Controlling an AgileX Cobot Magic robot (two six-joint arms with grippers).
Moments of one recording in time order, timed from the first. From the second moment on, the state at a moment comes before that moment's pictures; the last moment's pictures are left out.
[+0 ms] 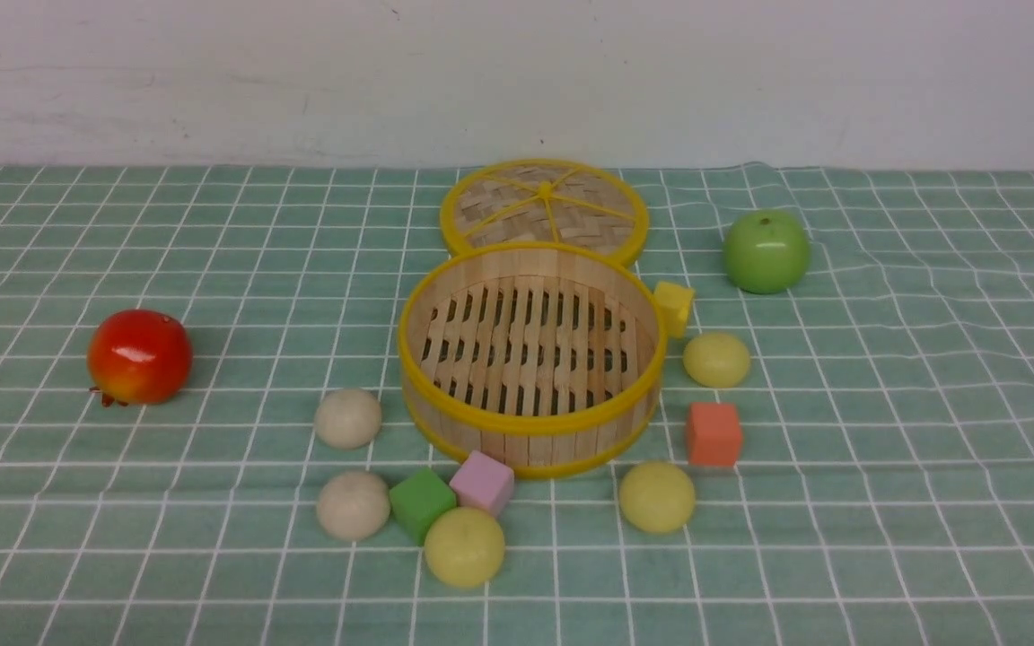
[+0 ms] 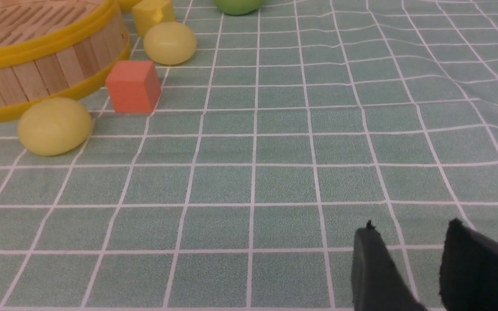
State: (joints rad) right arm -0.02 -0.01 0.01 0.13 0.39 -0.03; left arm -0.10 -0.01 0.03 -0.56 -0.02 -0.43
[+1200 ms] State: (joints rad) right arm -0.02 -0.01 0.01 0.13 0.39 -0.03; left arm -0.37 1.50 -1.06 -0.23 0.87 -0.06
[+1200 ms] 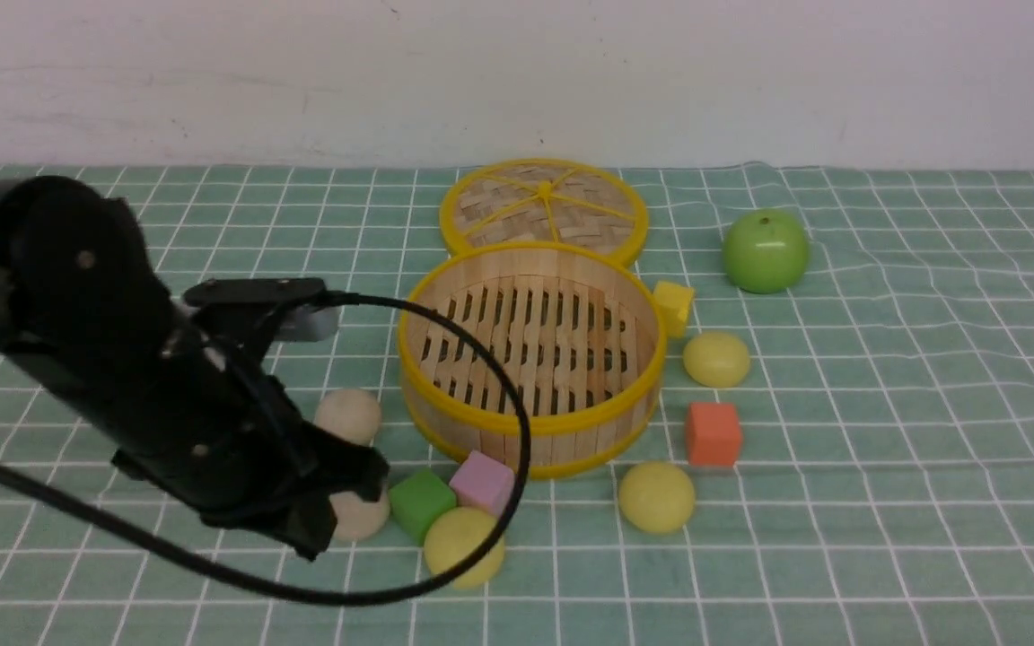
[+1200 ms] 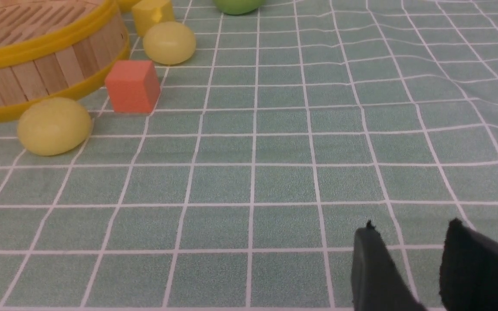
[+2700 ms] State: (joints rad) right arm -0.02 -0.01 0.01 0.13 0.39 -0.03; left arm -0.33 1.60 -1.20 -0.43 0.59 0.24
